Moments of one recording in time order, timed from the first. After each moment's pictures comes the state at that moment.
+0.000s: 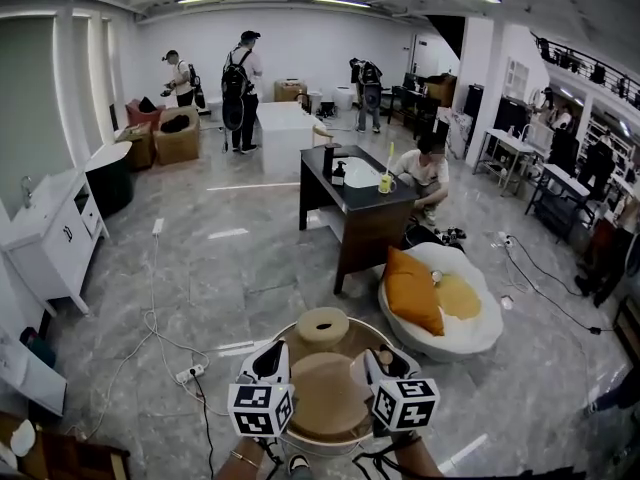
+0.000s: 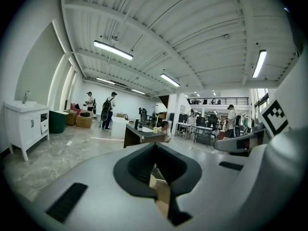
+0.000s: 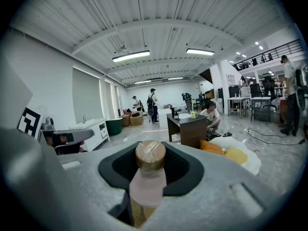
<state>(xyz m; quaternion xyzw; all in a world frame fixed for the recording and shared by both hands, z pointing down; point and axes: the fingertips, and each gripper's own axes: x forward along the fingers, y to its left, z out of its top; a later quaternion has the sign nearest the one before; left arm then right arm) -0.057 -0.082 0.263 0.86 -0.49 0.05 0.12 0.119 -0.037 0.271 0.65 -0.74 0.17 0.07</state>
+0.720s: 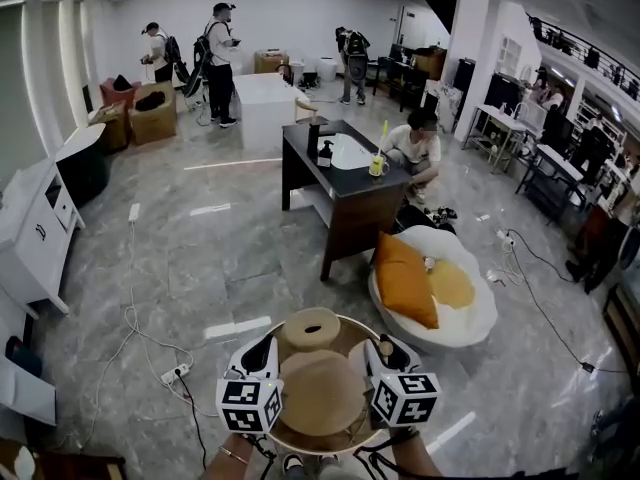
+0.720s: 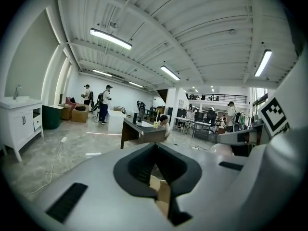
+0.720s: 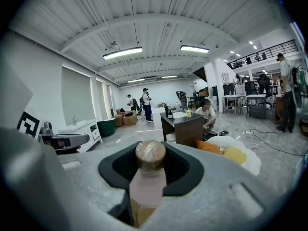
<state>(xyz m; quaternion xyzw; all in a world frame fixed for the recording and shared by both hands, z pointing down) -0.037 -0.198 0.294 0.87 -0.46 0.08 0.14 0.155 -0.143 0.289 0.67 -0.71 0.19 0.06</state>
